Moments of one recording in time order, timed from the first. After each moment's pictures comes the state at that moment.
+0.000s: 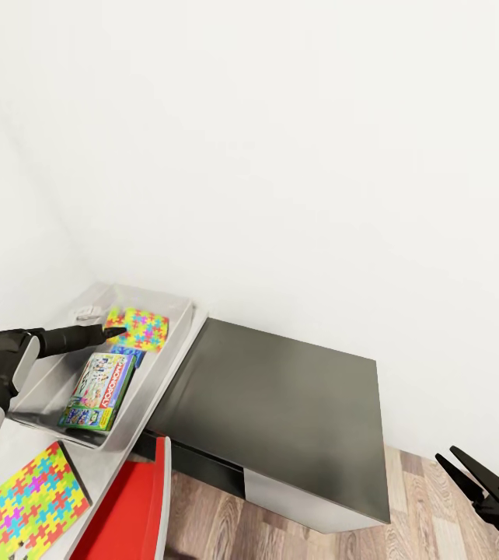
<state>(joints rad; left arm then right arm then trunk) -0.96 0.41 0.13 -0.73 0.09 0.64 -0.69 0.10 -0.21 -0.62 -1.45 -0.90 0.79 1.07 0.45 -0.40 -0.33</state>
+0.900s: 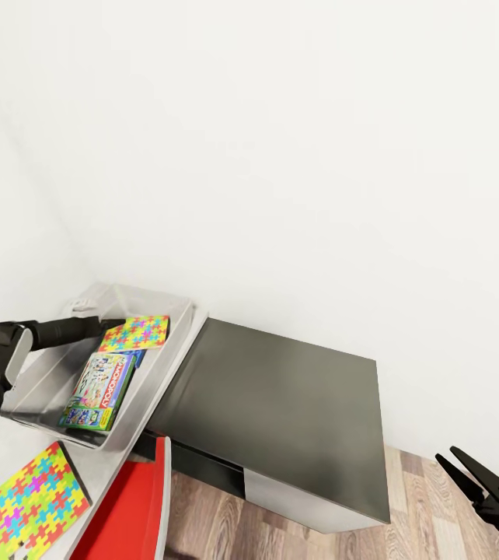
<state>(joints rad) -0.97 0.42 0.14 -0.78 0.10 0.66 -0.76 0.10 -0.21 -0.62 -1.45 -0.90 0.79 1.07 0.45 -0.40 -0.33</state>
